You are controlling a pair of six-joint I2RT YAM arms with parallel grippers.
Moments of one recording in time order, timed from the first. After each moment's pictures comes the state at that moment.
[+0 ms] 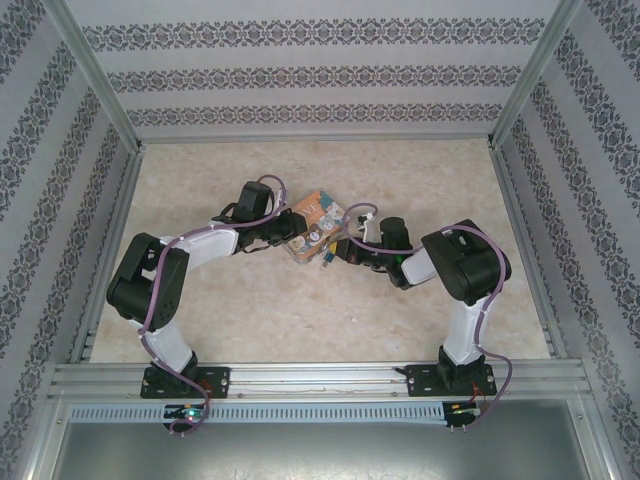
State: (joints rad) left arm -0.39 1.74 1.00 0.01 0.55 -0.80; right arm 0.37 1.93 0.59 0.87 -0.72 0.77
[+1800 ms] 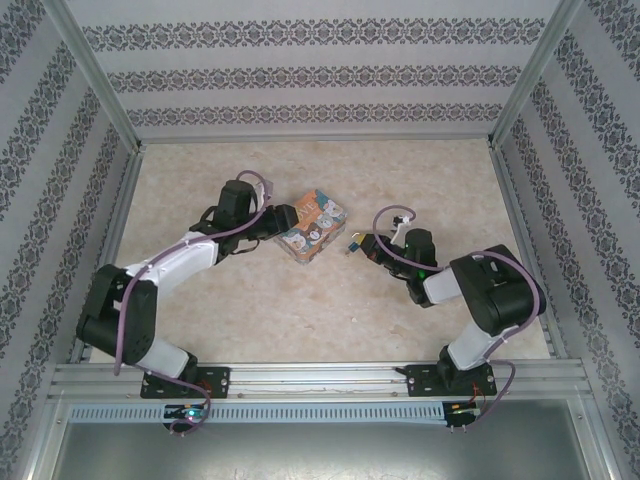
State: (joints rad) left arm -0.35 1.48 0.90 -0.02 0.45 -0.75; right arm 0.30 1.64 0.36 0.93 -0.46 0.93
